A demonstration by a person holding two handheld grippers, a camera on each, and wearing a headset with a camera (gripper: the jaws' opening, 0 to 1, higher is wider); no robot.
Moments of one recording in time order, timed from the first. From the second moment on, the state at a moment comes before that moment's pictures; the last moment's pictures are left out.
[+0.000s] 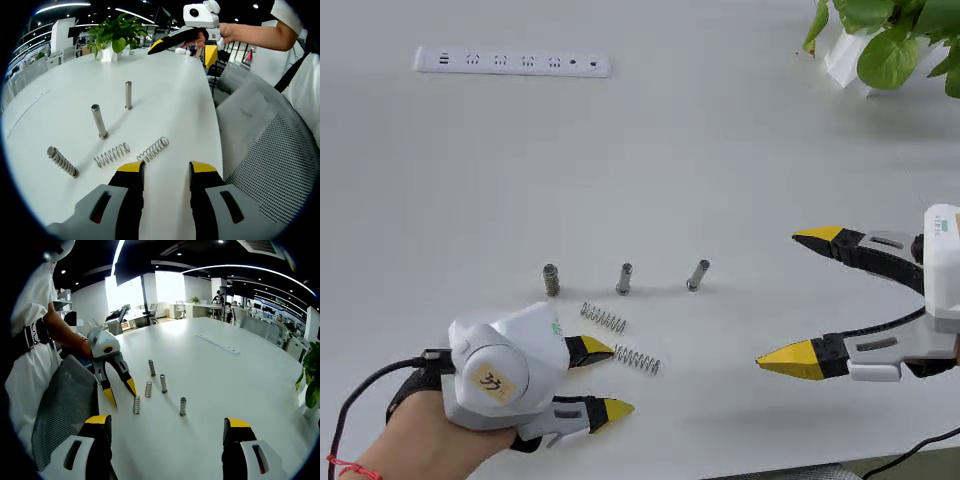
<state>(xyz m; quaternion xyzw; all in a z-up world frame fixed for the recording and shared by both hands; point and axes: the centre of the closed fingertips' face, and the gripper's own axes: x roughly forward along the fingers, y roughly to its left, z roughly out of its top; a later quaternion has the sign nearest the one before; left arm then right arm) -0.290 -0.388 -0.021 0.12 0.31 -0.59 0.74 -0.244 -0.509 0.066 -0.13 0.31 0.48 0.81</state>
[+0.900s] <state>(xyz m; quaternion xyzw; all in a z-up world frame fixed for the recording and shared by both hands) -0.282 -0.389 -0.018 0.19 0.29 -0.60 0.72 -0.243 -0.513 0.061 -0.12 0.31 0.47 0.81</state>
